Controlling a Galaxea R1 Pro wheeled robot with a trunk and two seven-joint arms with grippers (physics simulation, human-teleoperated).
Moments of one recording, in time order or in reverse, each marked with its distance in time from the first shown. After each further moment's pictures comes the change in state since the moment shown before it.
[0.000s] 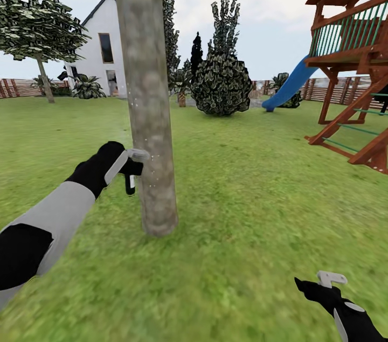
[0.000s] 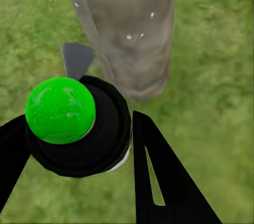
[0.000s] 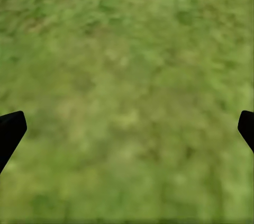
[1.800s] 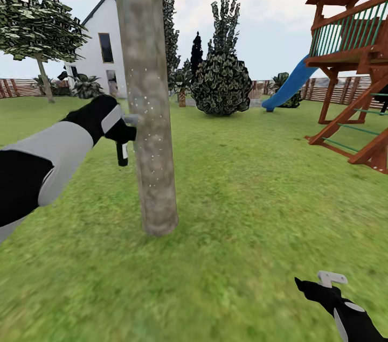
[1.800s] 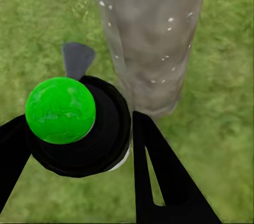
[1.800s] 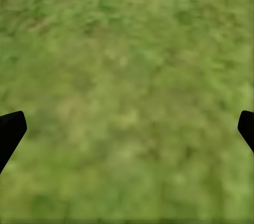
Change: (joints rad) left arm -0.424 -0.076 -0.009 0.453 0.000 -0.014 -0.003; right arm 0.000 0.000 -0.002 0.000 0.000 0.000 0.000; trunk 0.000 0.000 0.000
